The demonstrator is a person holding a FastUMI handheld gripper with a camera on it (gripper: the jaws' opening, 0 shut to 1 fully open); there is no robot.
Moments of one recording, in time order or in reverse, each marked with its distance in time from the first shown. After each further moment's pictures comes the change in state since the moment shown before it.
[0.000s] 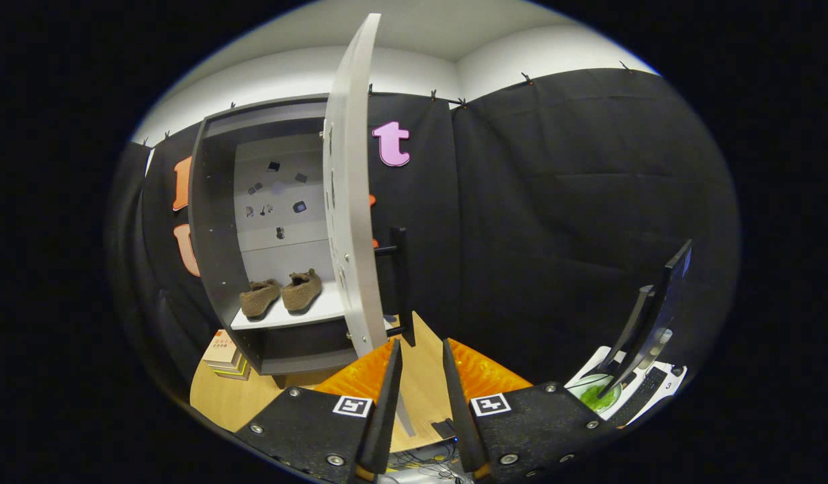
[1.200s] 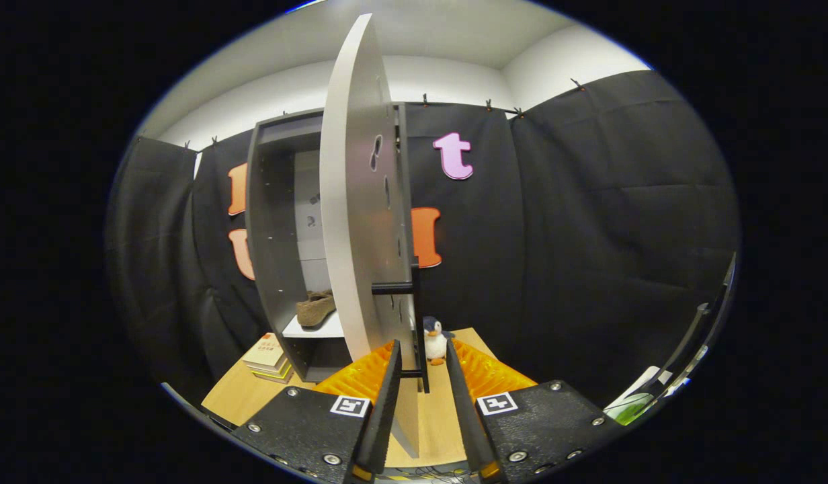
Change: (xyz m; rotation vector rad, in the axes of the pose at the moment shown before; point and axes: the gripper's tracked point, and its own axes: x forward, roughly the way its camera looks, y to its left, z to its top) arm -0.003 0.098 0.005 -0.054 -0.070 0.299
